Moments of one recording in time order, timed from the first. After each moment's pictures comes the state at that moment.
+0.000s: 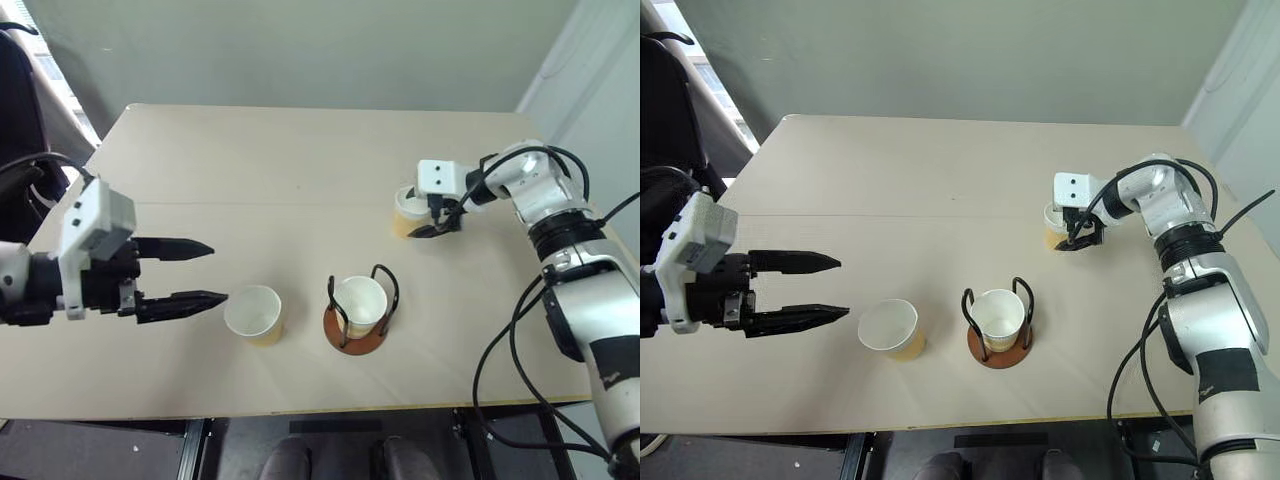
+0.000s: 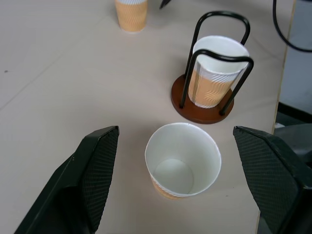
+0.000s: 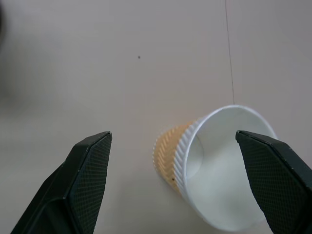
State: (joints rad) left arm -0.12 1.20 0.60 -0.46 -0.84 0.88 -1.17; right arm -1.30 -0.58 0.38 1.02 -0.25 -0.18 1.28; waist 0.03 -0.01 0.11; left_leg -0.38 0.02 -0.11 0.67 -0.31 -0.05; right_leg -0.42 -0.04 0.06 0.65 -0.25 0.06
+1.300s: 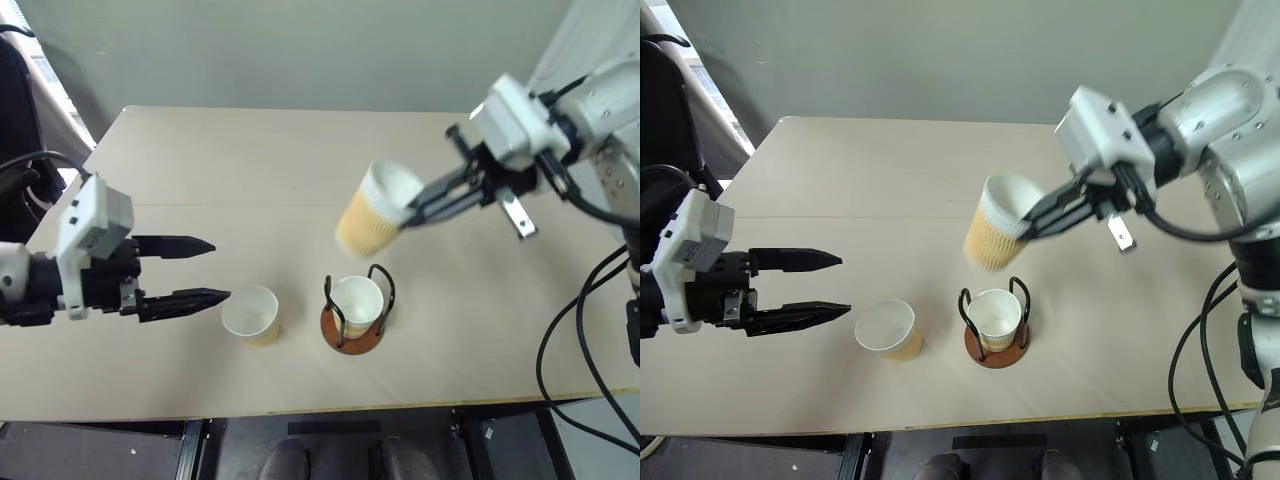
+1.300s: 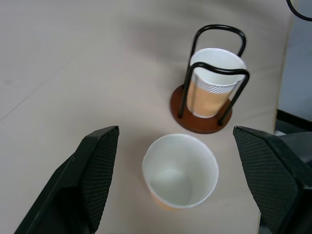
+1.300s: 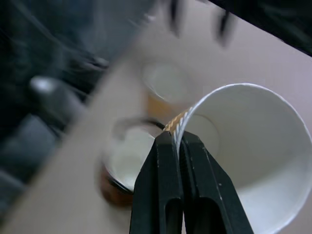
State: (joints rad) left arm -0.13 1.20 0.57 -0.45 -0.87 0.86 -1.15; right arm -1.20 -0.90 0.33 -0.13 0.61 0.49 1.61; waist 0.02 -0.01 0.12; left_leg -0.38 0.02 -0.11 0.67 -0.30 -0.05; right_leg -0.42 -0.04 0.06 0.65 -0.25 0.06
